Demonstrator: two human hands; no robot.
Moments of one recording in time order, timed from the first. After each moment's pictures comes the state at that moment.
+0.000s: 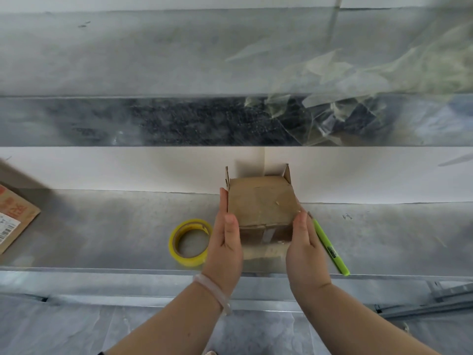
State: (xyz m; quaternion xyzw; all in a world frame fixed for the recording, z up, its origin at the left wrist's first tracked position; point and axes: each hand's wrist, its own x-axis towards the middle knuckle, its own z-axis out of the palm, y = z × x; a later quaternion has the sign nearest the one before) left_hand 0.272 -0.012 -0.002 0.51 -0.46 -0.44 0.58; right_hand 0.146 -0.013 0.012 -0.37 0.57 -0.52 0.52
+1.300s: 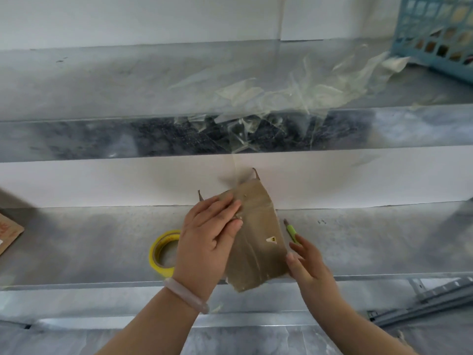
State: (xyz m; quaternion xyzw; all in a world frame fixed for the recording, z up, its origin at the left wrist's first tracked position) left_hand 0.264 -0.016 0.032 0.53 -0.71 -0.05 0.46; right_hand 0.055 0.018 -0.012 -0.46 0.62 -0.36 0.52
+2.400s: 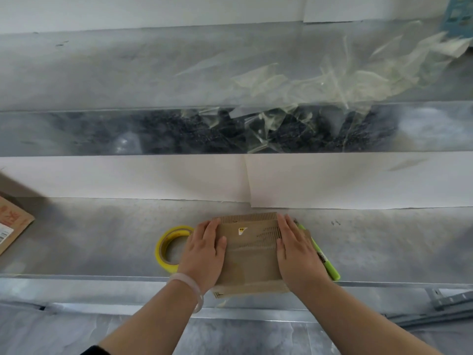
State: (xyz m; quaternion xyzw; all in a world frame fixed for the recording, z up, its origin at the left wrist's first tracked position) left_hand 0.296 -0.032 -0.048 0.71 -0.64 -0.19 0.20; right_hand 0.087 -0.043 -0.037 -0.71 0.64 -0.11 0.26
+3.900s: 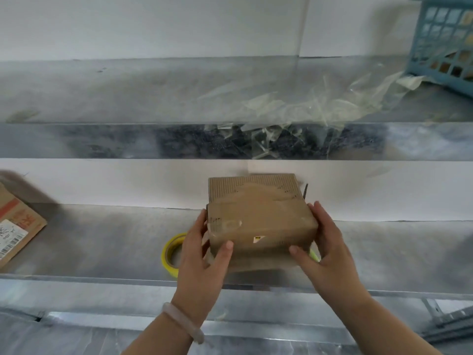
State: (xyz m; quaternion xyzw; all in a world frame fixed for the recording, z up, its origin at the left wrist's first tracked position) left_hand 0.275 0.018 0.014 0.59 -0.50 -0.32 0.55; right_hand 0.055 -0.006 0.021 -0.58 0.57 -0.43 0.39
